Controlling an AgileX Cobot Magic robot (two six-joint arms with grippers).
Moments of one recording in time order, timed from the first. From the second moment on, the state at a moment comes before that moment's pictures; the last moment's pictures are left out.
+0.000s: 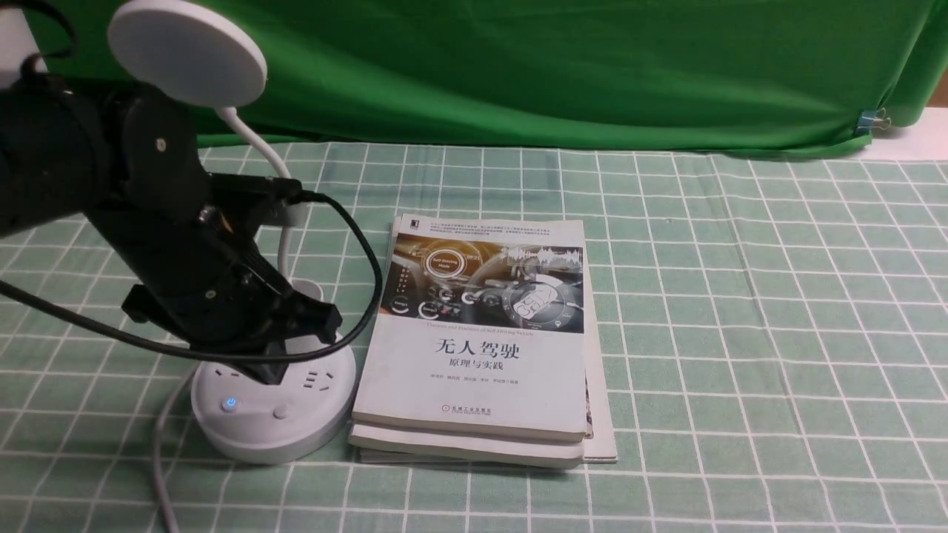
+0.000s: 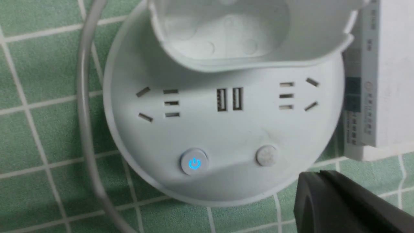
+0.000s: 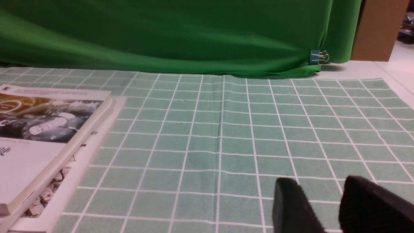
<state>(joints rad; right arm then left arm) 0.04 0.00 0.01 -0.04 0.24 -0.02 -0.26 1.61 -1.14 -0.15 0.96 0.10</state>
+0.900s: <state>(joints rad) 0.04 0.00 0.01 -0.04 0.24 -0.02 -0.26 0.33 -0.20 -0.35 0.18 0.28</state>
